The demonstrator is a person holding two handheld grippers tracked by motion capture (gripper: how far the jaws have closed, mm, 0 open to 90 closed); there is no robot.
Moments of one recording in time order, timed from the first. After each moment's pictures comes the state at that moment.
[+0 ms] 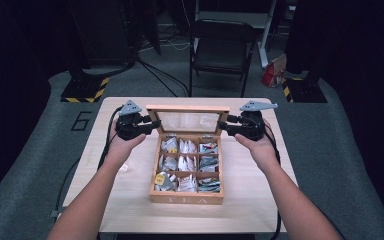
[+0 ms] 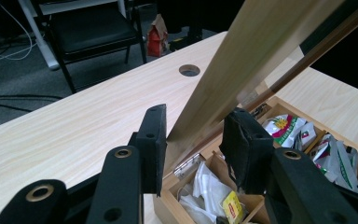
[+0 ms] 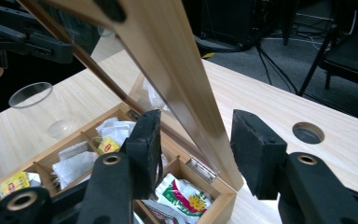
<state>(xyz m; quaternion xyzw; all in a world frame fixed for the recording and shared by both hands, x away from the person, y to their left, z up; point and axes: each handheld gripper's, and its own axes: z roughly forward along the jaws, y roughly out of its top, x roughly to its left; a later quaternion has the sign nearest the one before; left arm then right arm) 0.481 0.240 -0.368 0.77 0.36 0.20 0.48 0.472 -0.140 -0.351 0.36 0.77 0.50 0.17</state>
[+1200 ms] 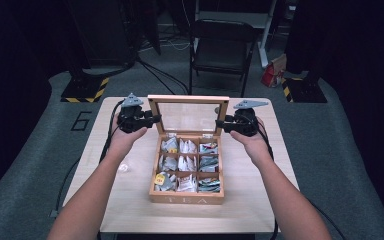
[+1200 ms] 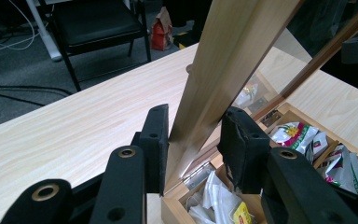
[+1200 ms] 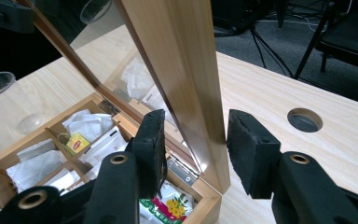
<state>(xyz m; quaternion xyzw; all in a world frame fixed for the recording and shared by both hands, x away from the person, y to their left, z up) 0.497 0.237 -0.361 0.78 0.37 0.19 0.47 0.505 -0.132 -0.376 0.38 0.78 0.47 0.16</state>
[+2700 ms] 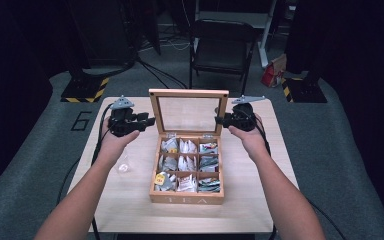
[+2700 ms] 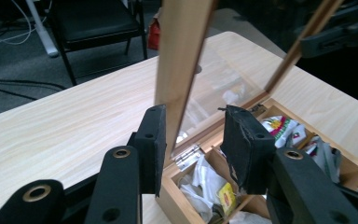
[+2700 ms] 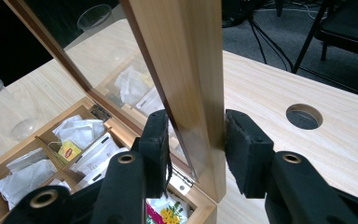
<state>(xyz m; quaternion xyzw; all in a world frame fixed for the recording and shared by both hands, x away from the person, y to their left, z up) 0.474 0.256 -0.350 0.77 0.38 0.18 0.48 0.521 -0.129 -0.375 0.40 0.78 0.46 0.15</state>
